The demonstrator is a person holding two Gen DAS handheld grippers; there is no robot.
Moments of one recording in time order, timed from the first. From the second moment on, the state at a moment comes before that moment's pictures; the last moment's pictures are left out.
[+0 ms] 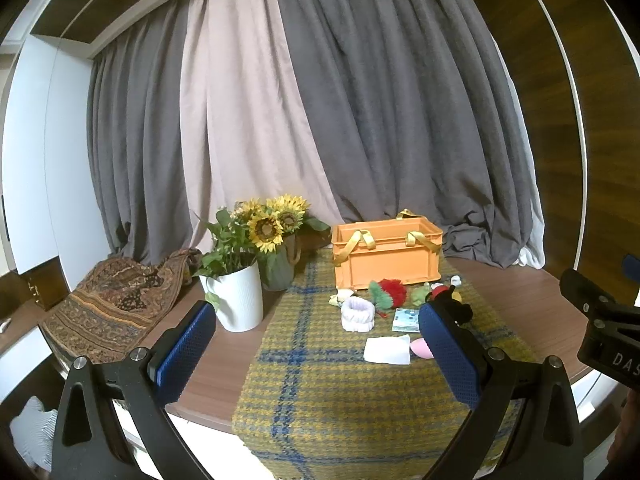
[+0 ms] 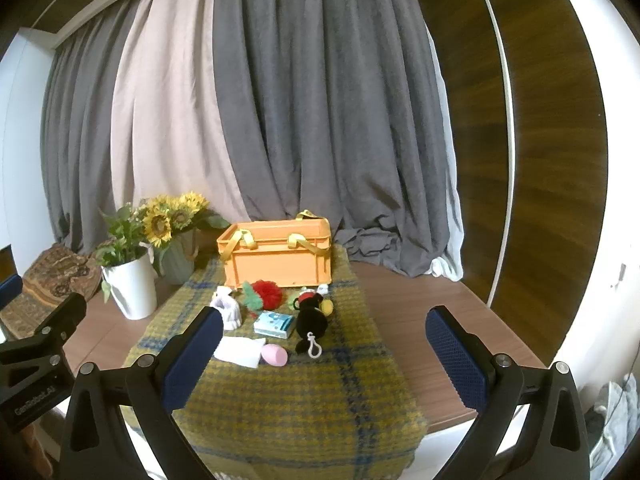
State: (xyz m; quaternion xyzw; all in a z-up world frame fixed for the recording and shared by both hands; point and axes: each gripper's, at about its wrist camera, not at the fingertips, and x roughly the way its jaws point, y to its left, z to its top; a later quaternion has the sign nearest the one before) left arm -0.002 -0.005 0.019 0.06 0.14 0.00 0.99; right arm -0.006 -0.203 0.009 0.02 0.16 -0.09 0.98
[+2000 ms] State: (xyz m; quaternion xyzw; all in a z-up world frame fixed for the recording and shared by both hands) left arm 0.007 -0.016 0.004 0.07 0.13 -0.02 0.99; right arm 0.006 -0.215 -0.006 0.02 0.17 -0.09 0.98
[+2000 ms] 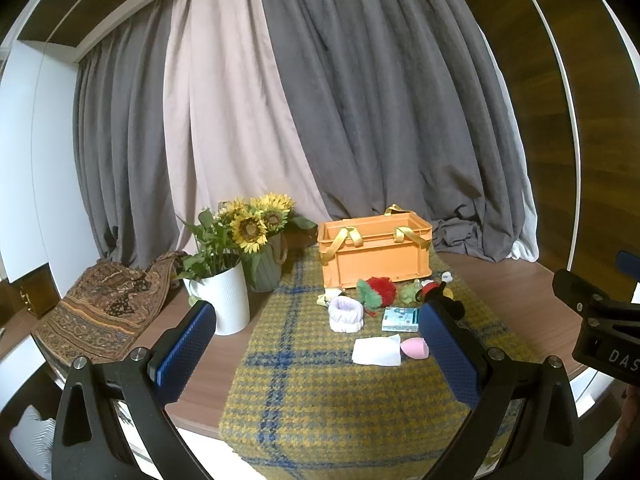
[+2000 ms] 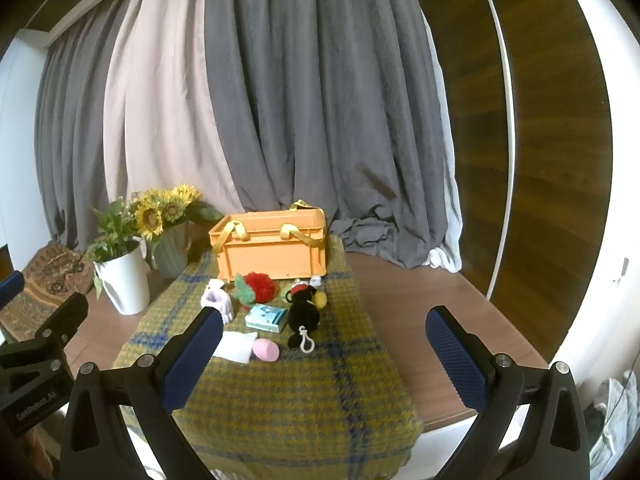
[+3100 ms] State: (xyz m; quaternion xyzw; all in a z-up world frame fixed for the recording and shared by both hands) left arm 0.195 -0.013 -0.083 0.11 0.30 -0.16 0.93; right arm 0.178 -0.182 -0.093 0.06 0.35 -0.04 0.94
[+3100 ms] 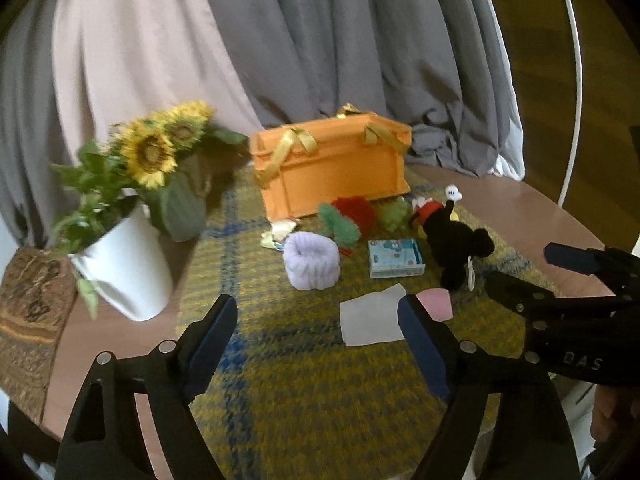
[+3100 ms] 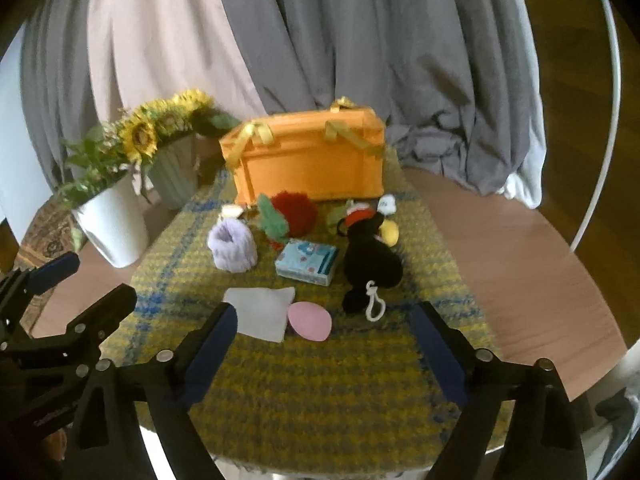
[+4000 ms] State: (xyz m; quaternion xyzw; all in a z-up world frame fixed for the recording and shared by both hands) left arm 0.275 -0.041 -0.176 0.06 0.45 -0.20 0.87; right arm 0.262 -0.184 -0.175 0.04 0.46 0.06 0.89
